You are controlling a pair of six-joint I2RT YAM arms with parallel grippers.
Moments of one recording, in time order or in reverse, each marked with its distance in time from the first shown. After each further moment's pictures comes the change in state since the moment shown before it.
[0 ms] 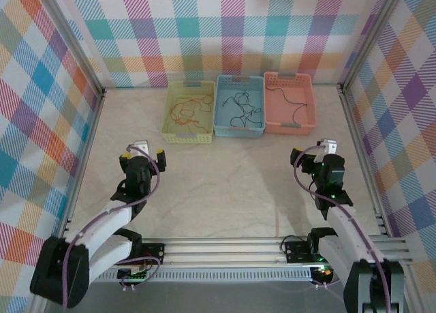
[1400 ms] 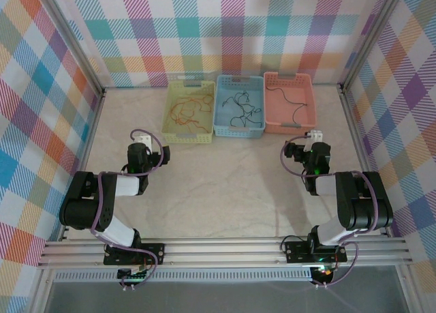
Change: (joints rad) left arm 0.198 0.541 0.116 0.341 0.367 0.022; right arm -0.002 0.668 0.076 0.593 0.002 -0.095
